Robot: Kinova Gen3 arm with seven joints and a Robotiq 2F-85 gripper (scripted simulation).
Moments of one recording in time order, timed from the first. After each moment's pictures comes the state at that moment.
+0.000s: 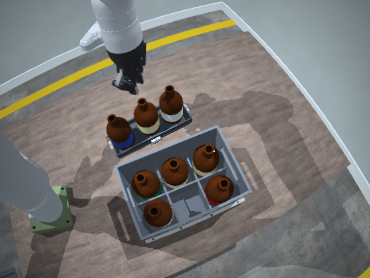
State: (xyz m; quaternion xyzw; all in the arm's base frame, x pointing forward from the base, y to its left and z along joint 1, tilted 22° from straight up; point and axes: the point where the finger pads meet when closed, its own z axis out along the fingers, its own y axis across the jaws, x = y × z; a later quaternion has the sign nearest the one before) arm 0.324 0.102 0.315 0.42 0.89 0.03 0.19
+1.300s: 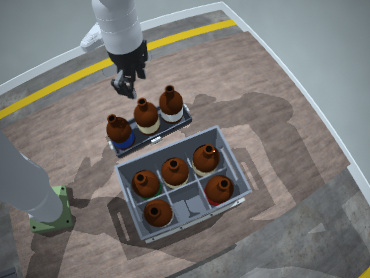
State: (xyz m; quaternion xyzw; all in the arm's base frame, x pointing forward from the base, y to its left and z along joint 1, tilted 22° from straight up) arm 0.325 0.102 0.312 0.42 0.89 0.03 0.19
